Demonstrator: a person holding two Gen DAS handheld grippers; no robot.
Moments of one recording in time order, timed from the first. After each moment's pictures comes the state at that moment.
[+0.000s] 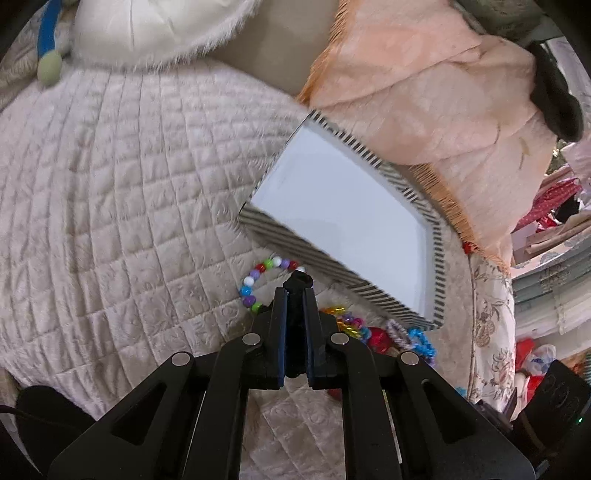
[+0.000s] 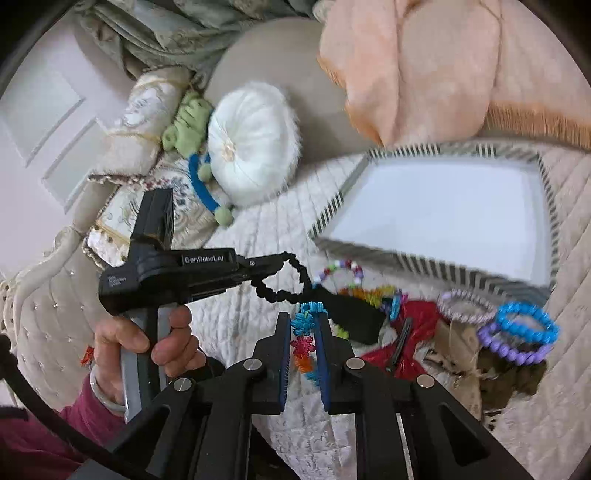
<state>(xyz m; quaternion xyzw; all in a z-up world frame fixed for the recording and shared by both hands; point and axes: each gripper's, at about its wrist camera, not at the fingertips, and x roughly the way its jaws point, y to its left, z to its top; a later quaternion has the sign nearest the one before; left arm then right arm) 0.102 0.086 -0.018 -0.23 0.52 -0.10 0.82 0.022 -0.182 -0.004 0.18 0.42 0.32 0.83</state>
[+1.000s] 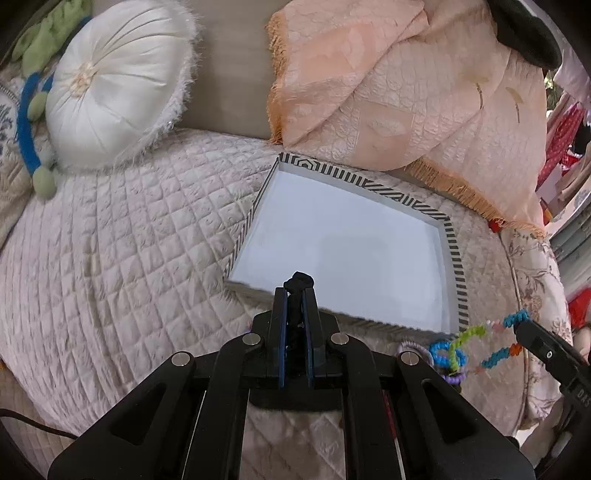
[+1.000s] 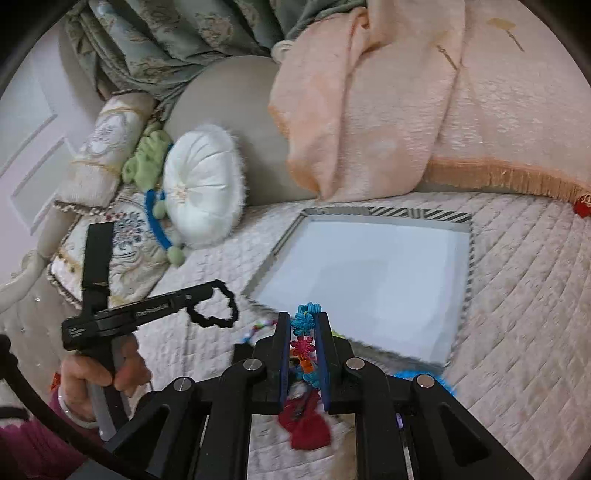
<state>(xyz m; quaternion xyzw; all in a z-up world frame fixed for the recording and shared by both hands) 0.132 0.029 0.019 -0.07 0.48 -0.07 0.87 0.078 -0.251 0.015 0.14 0.41 0.22 0.88</state>
